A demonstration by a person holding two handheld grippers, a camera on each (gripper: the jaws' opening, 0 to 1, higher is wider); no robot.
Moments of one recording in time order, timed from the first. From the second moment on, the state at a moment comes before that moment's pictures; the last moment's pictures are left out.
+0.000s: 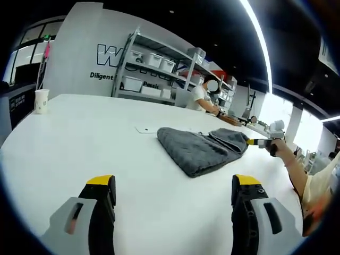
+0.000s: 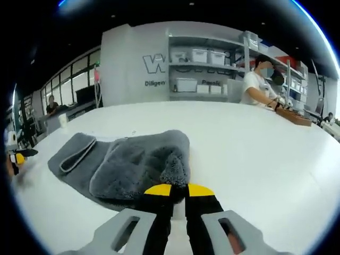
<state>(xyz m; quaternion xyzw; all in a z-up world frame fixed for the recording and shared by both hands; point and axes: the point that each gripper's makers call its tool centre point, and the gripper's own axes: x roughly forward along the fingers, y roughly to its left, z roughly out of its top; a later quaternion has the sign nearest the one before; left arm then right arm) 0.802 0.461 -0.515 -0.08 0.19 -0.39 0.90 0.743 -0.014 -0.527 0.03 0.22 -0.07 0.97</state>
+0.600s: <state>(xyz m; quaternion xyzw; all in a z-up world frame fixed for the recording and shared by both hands) 0.794 0.451 -0.511 -0.08 0.19 -0.40 0.89 0.735 -0.024 -0.562 0.05 0.26 -0.06 0.96</state>
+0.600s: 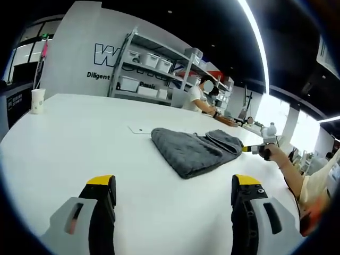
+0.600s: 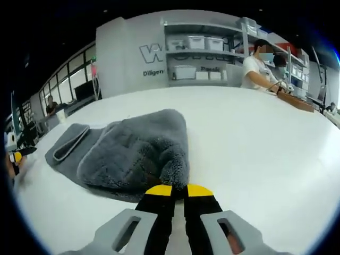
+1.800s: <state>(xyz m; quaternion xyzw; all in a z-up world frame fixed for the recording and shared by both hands) 0.793 0.444 -0.520 -0.06 0.20 -0.41 0.89 0.712 -0.023 -0.513 0.06 0.24 -0.05 0.97</state>
